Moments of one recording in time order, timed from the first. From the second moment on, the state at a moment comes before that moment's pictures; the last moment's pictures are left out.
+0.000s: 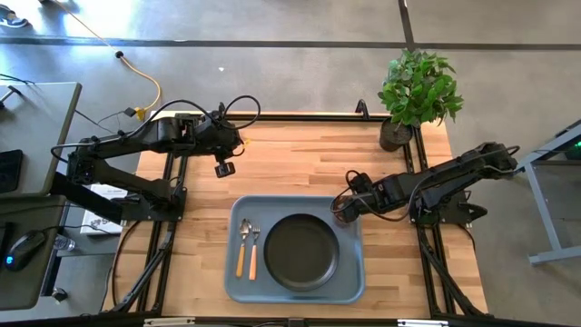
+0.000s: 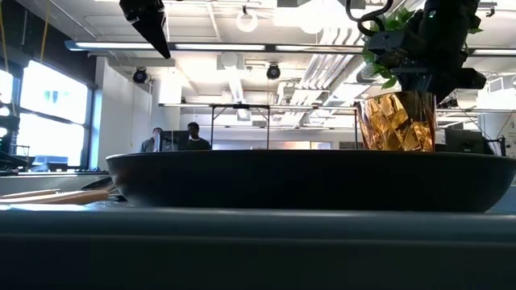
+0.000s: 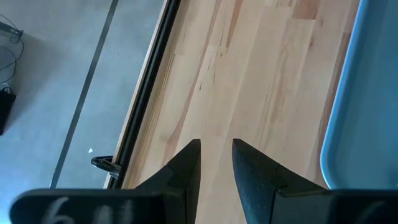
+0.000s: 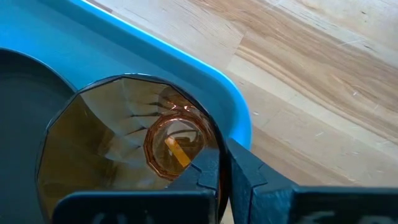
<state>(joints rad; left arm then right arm) 0.20 1.20 1.29 -1.10 -0.40 0.10 0.26 1.36 0.95 -0.92 0.28 1.30</state>
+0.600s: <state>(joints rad) 0.20 1.20 1.29 -1.10 -0.40 0.10 0.26 1.36 0.95 -0.90 0.28 1.31</state>
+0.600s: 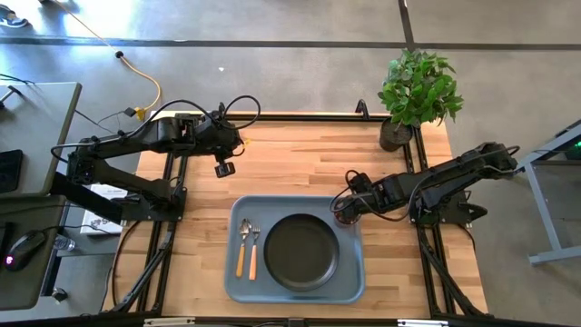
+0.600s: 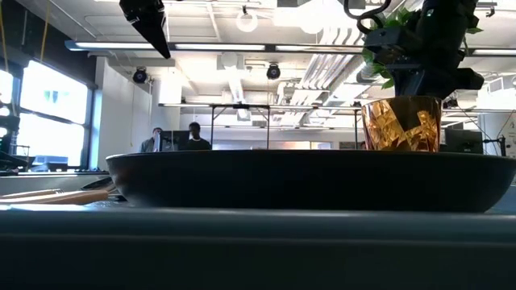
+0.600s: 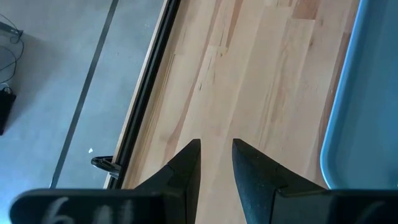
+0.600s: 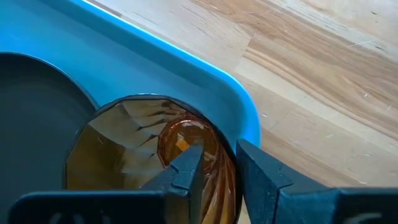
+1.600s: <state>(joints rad) 0.19 1.18 1.30 -1.10 -0.30 0.00 0.26 1.15 0.95 -0.90 0.44 1.34</state>
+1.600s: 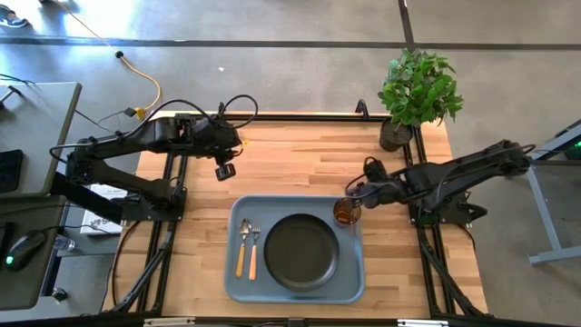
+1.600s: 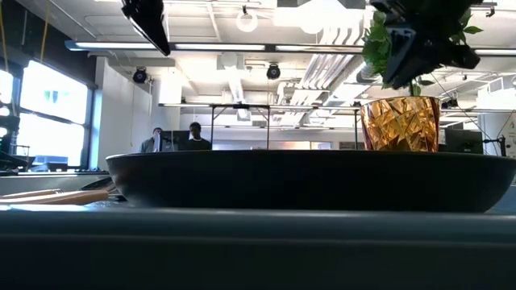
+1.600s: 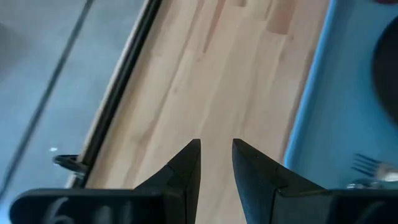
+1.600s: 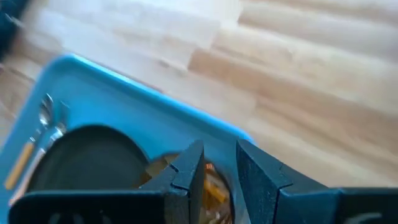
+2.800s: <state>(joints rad) -0.04 0.20 0.38 -0.37 -0.27 -0.24 0.17 0.95 0.95 0.05 0.72 0.46</state>
